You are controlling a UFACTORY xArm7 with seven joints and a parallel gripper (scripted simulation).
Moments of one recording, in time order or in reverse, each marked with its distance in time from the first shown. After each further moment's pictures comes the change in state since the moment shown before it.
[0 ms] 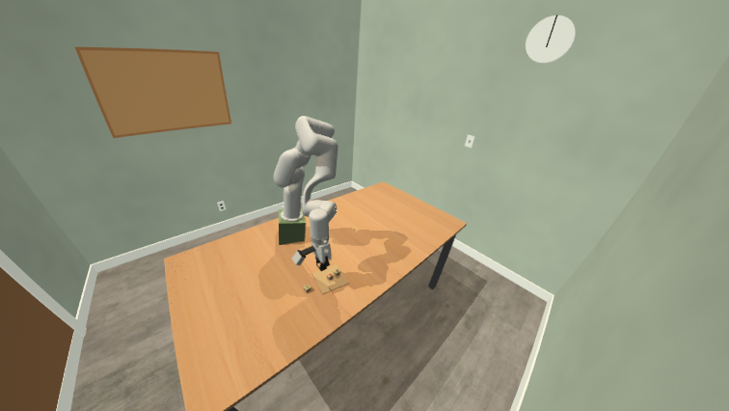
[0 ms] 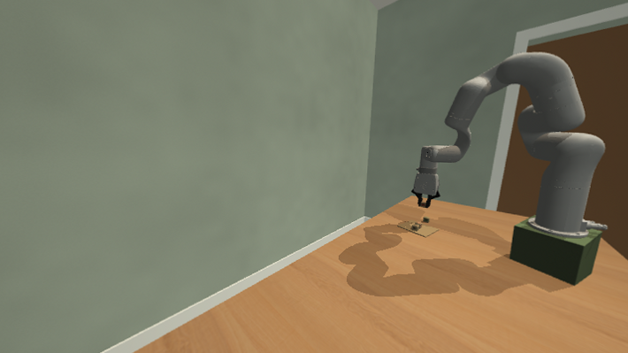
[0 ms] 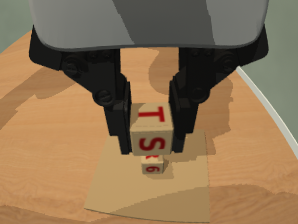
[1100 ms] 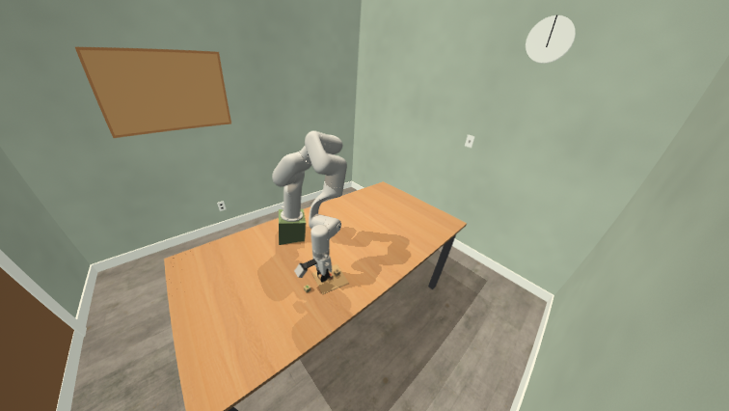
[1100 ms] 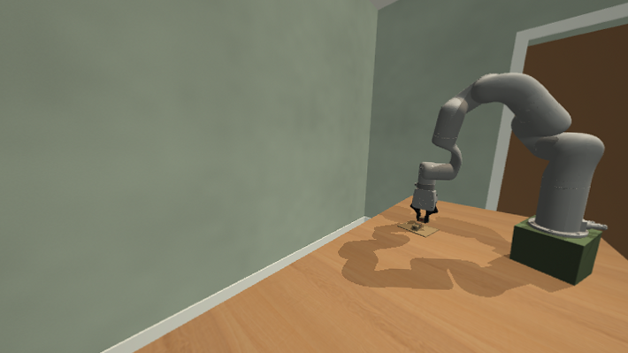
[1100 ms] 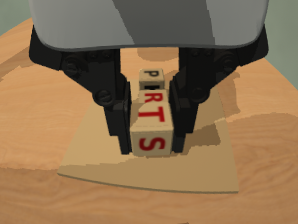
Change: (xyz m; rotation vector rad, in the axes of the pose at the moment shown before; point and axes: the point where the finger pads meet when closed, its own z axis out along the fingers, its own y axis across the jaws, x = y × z) arm -0.001 0.001 0.079 -0.005 0.001 0.001
